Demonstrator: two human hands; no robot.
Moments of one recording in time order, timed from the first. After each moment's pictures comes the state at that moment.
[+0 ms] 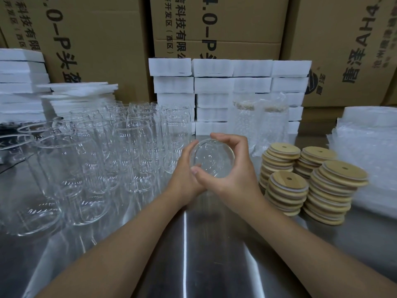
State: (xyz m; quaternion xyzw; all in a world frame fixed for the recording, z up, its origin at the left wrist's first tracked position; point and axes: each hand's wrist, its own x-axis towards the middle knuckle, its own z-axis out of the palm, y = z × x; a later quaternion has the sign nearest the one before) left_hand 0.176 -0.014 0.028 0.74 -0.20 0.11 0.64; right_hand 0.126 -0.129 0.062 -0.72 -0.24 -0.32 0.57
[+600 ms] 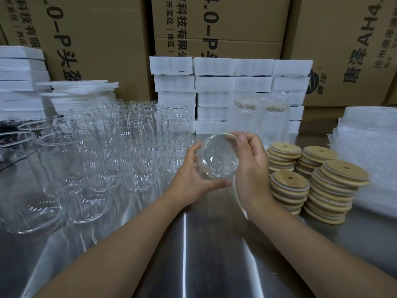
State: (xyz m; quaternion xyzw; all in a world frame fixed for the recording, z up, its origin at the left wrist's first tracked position) left_hand 0.182 -0.015 0.026 0.74 -0.24 0.11 0.61; right_hand 0.139 -0.135 0.063 -0.60 -0.16 -0.33 0.71
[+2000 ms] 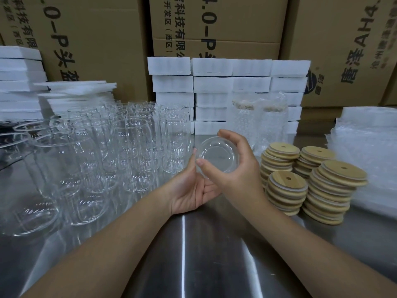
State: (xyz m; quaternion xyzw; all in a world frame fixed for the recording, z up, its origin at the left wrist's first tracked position) left_hand 0.176 -0.013 0.040 0.47 -0.11 -0.30 0.82; right_hand 0.134 -0.133 0.059 -0.71 -0.19 -0.36 0.57
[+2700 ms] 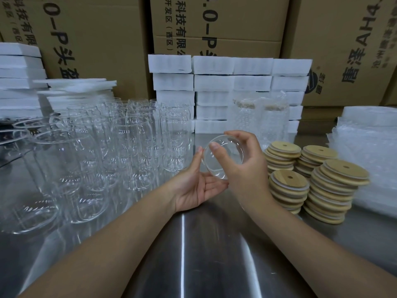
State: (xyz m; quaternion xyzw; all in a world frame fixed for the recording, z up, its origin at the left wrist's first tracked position) left_hand 0.165 -0.020 0.052 0.51 -0.07 -0.26 0.81; right_hand 0.141 -0.137 0.061 -0.67 -0.14 -0.35 0.63
